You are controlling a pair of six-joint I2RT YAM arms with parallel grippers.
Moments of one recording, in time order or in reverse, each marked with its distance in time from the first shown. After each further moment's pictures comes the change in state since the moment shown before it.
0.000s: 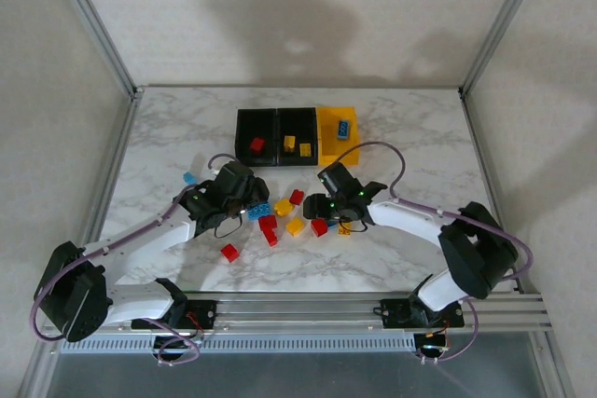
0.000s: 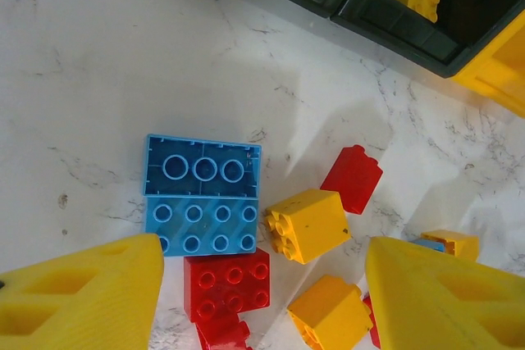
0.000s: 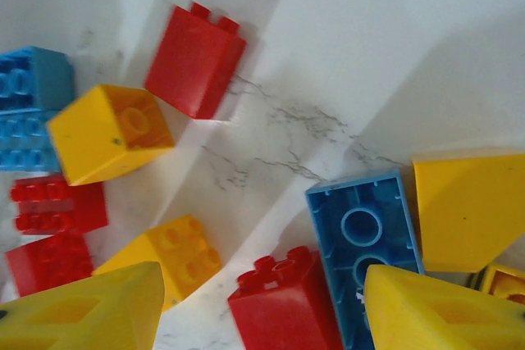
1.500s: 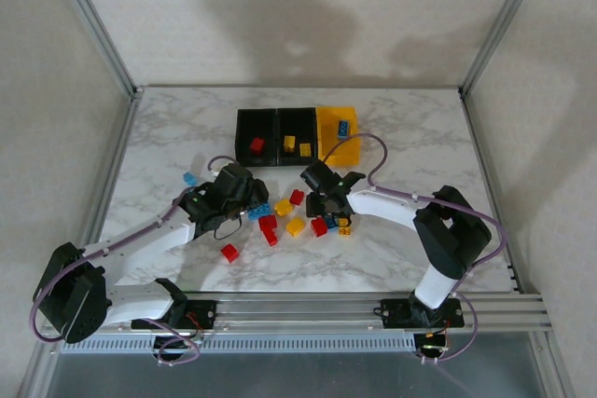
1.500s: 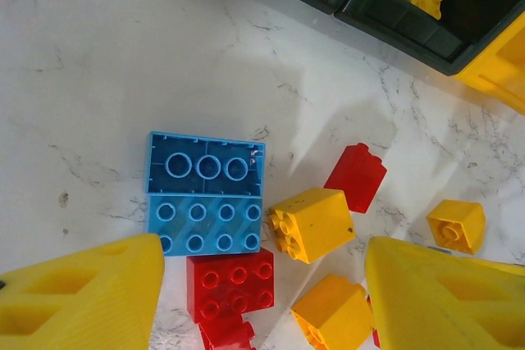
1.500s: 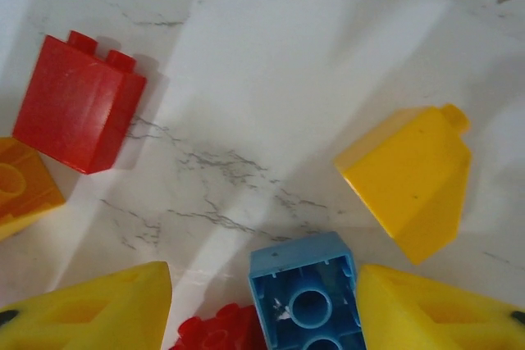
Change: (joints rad) left arm 0.000 -0.006 -0.024 0.023 0.003 0.000; right arm 0.048 0.153 0.176 -0.206 0.241 0.006
